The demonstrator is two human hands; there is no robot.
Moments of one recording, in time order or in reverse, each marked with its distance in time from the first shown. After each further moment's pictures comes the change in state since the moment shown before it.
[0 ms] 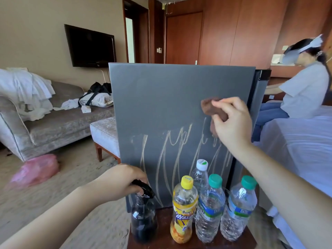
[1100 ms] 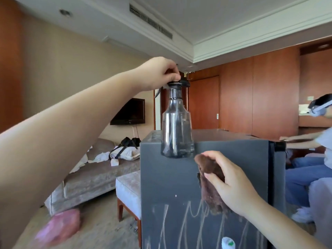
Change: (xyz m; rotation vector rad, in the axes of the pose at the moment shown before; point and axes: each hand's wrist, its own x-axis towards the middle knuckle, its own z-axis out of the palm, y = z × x) left_hand 0.075 0.095 -0.382 0.371 0.749 0.016; right_hand 0.044 -0.083 -0.033 0.431 -0.468 -0.063
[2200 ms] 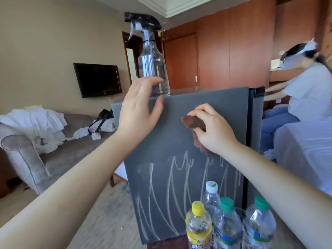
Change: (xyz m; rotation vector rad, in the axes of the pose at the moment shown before) left_hand -0.137 0.045 0.145 -0.238 0.416 0.005; right_hand 0.014 0.040 0.017 -0.251 0.118 0.079
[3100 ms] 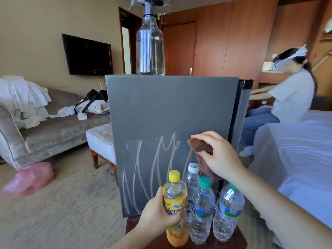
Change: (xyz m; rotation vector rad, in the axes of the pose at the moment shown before) left_hand -0.271 0.090 0.069 -0.558 -0.713 -0.846; right_hand -0.106 0.030 -0.011 -0.010 -0.192 0.123
